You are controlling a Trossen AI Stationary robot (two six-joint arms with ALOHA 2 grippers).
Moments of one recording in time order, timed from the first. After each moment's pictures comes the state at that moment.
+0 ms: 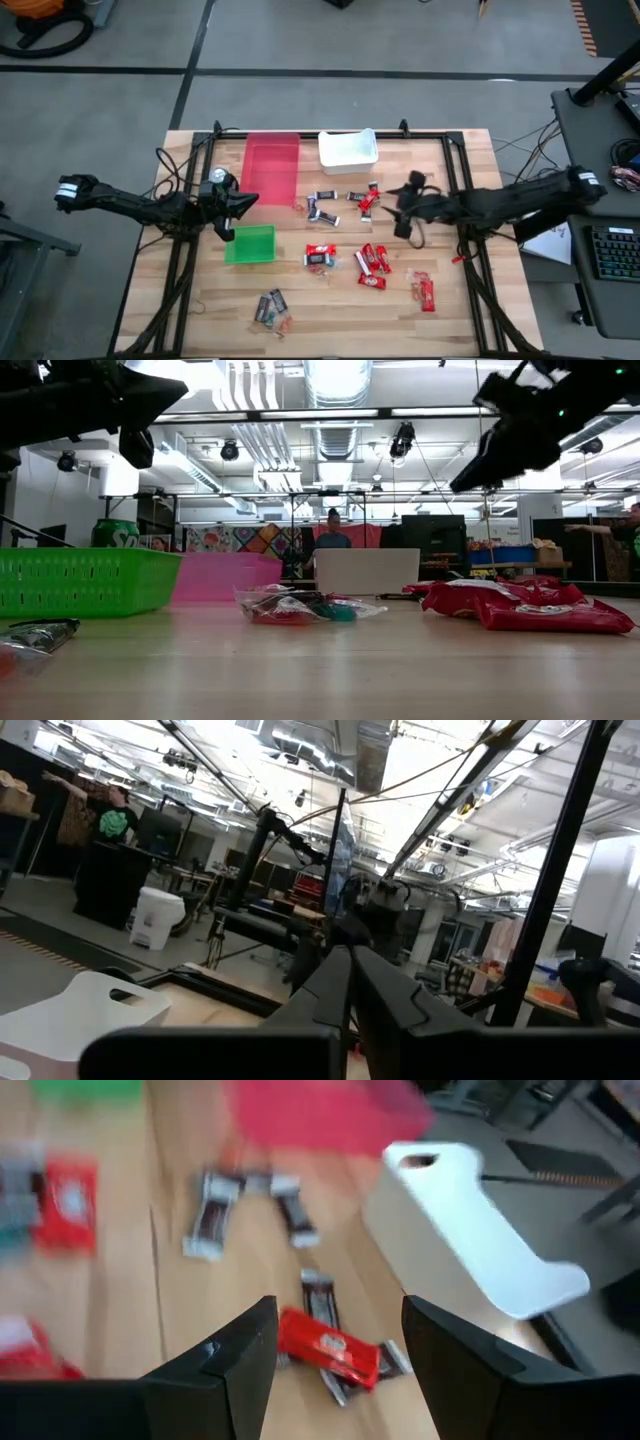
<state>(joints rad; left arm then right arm) -0.13 0.67 0.04 1.00 -0.31 -0.24 0.10 0.95 0.51 -0.19 0.49 -0.04</state>
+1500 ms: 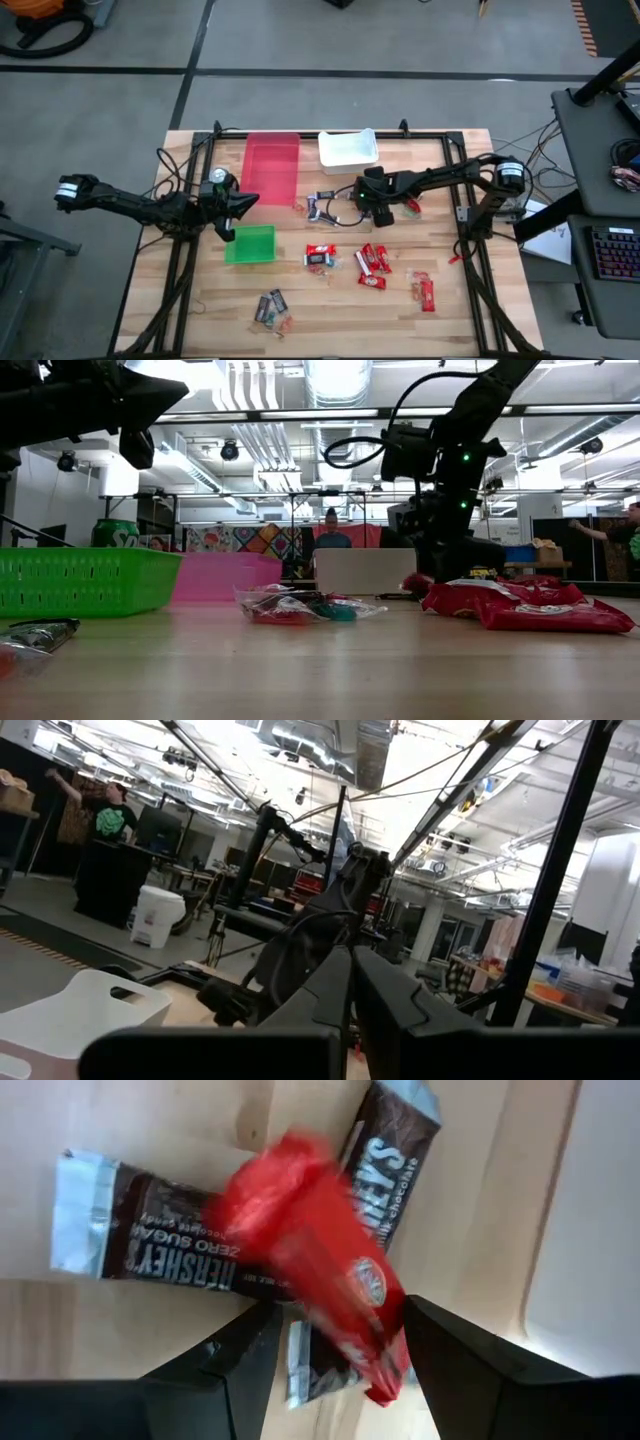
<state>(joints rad) -0.13 0.67 0.04 1.00 -0.31 -0.24 -0.22 1.73 0.92 -0.47 0.25 -0.49</state>
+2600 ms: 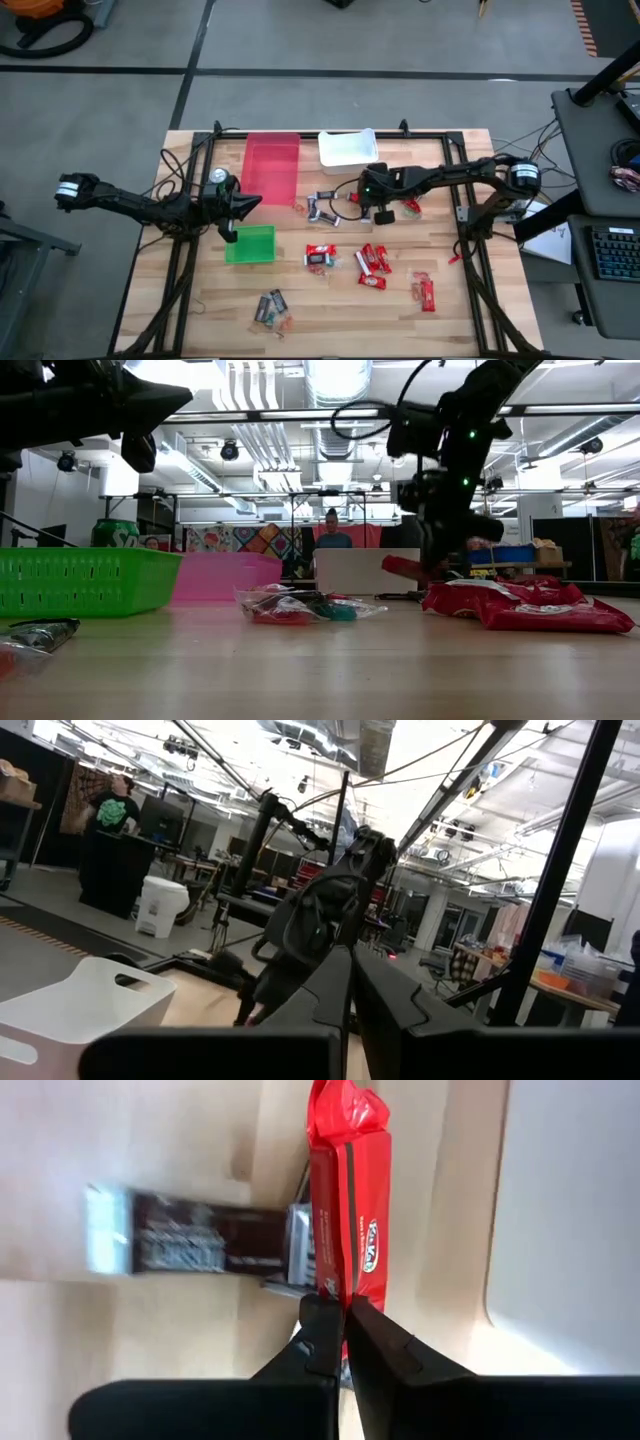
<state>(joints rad) -0.13 0.71 0.04 1.01 -0.31 -0.24 -0.22 1.61 0.93 -0.51 0.19 -0.44</state>
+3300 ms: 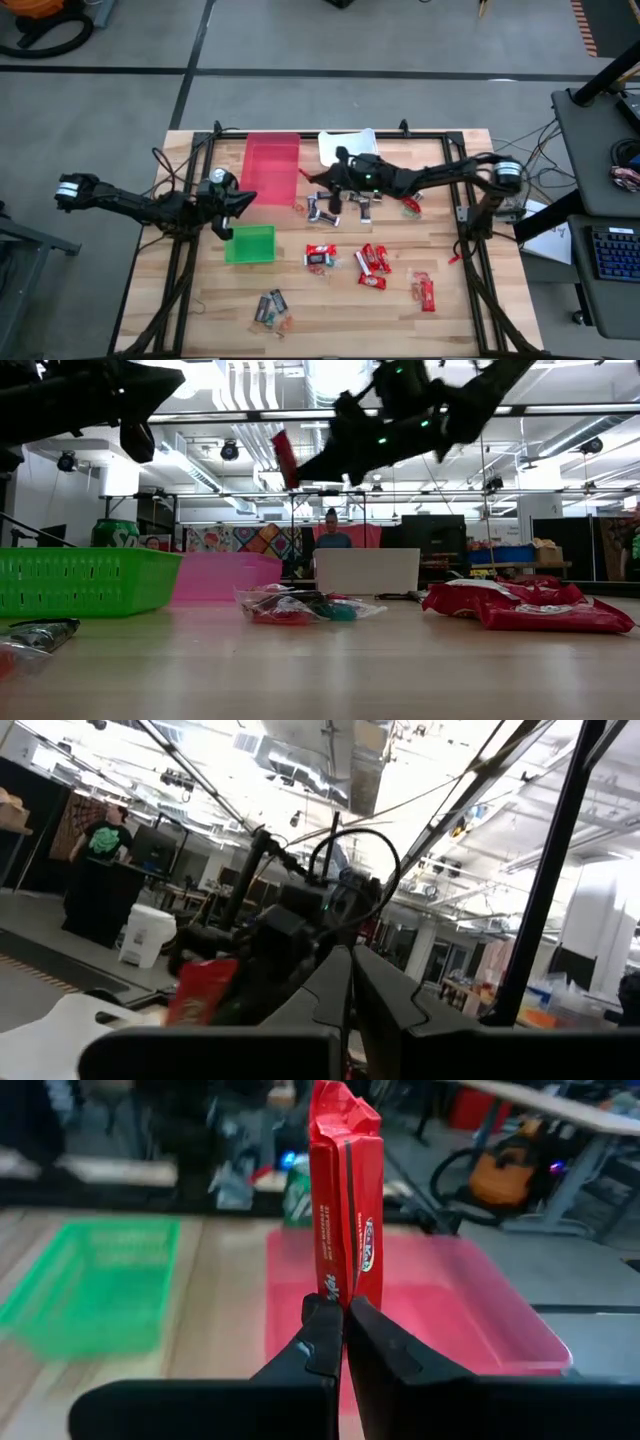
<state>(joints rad) -0.13 0.70 0.04 1.11 -0.31 -0.24 -0.23 1.76 0.97 0.60 -0.06 -0.15</state>
